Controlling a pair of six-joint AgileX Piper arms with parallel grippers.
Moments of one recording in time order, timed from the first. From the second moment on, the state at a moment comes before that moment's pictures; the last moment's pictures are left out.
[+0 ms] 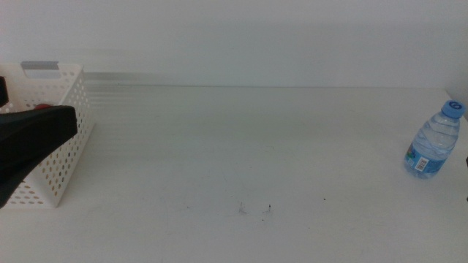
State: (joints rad) left arm -0.29 0.56 -0.88 -0.42 0.76 0.34; right arm -0.01 0.99 -0.09 0.12 -0.70 -0.08
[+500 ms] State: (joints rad) left arm -0.29 0.56 -0.88 -0.42 0.76 0.34; right arm -0.01 1.44 -0.21 0.16 -1.00 -0.16
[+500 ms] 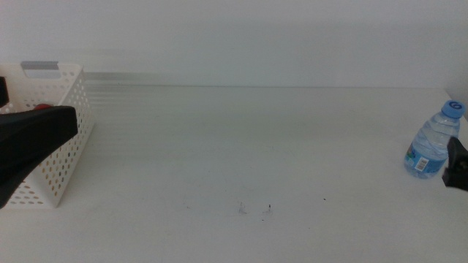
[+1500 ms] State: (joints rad) left arm -0.29 0.56 -0.88 -0.42 0.76 0.34; right arm -0.01 1.82 -0.51 0.14 -0.96 -0.18
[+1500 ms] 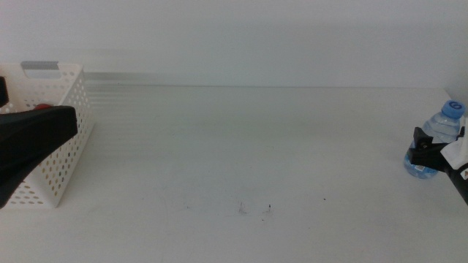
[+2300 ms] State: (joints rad) left arm -0.29 0.56 -0.88 -0.42 0.76 0.34; right arm -0.01 1.89 -0.58 0.21 -0.94 -0.22
